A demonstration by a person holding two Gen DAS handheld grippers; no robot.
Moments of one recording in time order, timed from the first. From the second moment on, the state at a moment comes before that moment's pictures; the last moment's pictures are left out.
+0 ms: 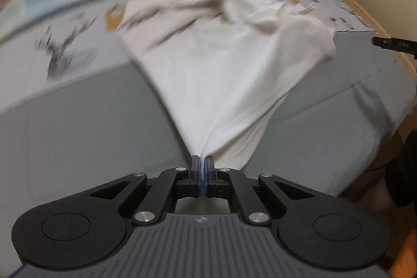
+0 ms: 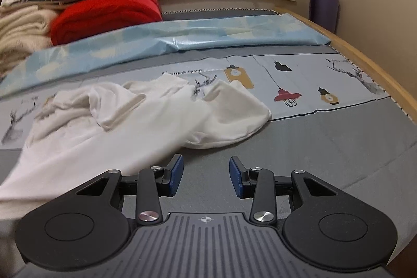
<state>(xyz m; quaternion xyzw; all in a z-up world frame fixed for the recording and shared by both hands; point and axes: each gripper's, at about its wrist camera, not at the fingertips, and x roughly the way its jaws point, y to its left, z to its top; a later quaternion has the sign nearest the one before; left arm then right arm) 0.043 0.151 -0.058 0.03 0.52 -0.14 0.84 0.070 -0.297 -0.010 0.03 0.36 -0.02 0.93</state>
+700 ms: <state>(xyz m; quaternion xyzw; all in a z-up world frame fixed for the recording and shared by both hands) 0.112 0.173 -0.116 -0.13 0.61 -0.01 0.78 0.165 -0.293 -0.073 0.04 0.45 -0.03 0.89</state>
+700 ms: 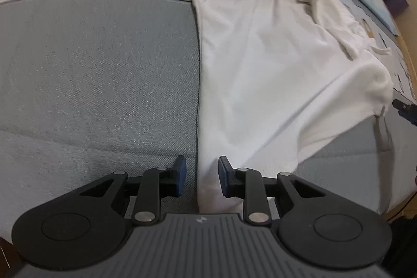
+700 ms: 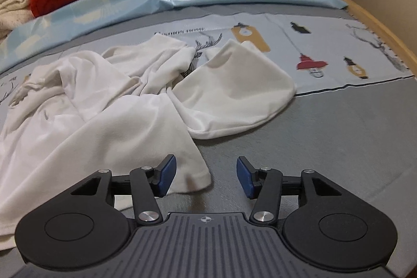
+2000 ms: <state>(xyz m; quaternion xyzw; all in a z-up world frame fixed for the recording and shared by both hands) 0.045 0.125 -0.086 0.08 0.61 -0.11 0.78 0.052 -0.334 -0.073 -0.01 0.60 0.14 0.79</state>
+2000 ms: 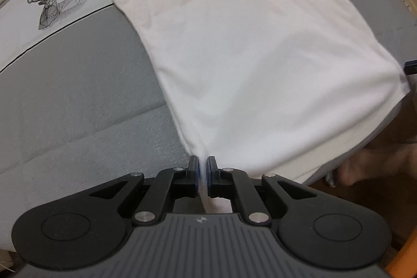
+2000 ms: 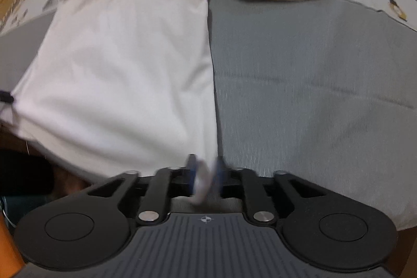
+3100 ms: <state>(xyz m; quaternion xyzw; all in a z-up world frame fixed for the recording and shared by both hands) 0.025 0.113 -0.111 0.20 0.64 -0.12 0.73 0.073 -0.336 -0.085 0.01 0.62 0.14 0.77</state>
